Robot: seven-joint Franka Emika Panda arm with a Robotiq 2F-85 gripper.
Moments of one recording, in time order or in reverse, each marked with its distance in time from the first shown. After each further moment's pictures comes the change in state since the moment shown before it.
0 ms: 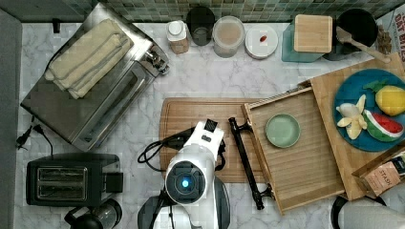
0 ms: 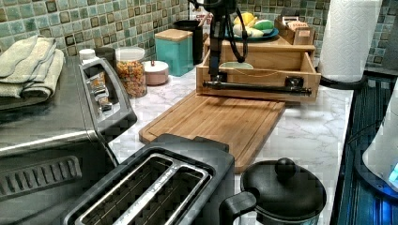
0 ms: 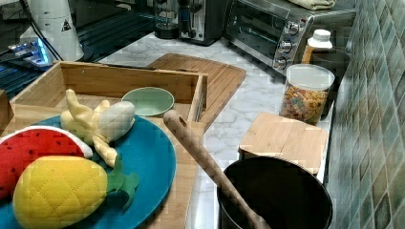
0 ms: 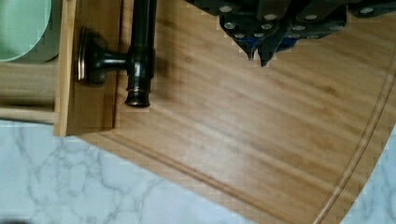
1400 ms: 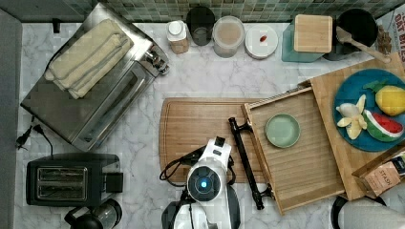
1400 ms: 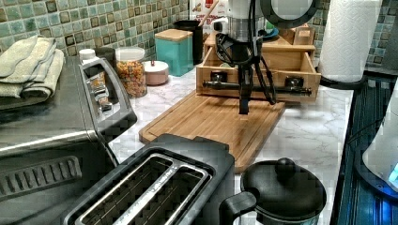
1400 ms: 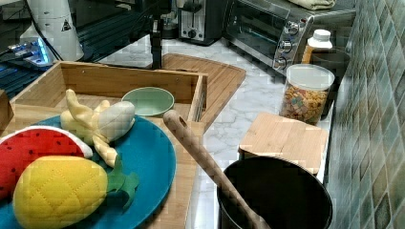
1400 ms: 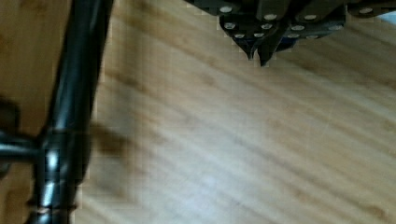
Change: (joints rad) arm -0.009 0.134 -0.088 -0.186 -0.079 0.218 -0.072
